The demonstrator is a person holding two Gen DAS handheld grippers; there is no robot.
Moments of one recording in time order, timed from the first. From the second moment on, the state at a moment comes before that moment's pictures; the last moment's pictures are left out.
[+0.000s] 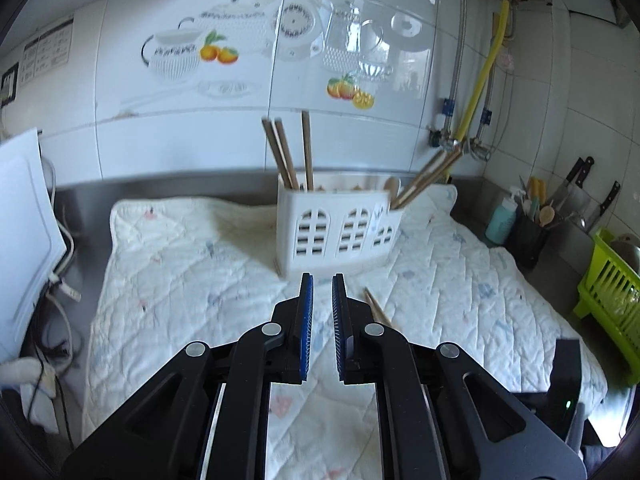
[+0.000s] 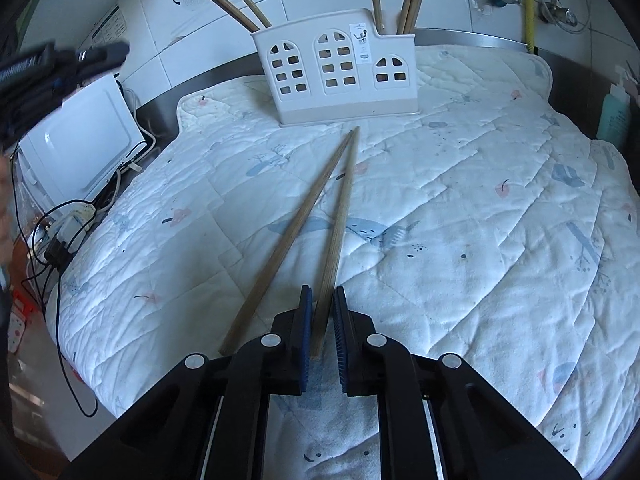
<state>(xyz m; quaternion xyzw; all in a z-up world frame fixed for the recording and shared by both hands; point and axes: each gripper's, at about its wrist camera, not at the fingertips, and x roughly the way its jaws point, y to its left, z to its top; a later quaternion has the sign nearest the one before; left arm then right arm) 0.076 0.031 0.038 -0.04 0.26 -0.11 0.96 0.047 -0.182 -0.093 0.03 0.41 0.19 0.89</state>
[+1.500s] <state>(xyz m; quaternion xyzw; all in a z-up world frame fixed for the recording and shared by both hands) 0.055 -0.058 -0.099 -0.09 0.42 -0.16 0.89 0.013 -0.232 0.019 0.00 0.26 0.18 0.95</state>
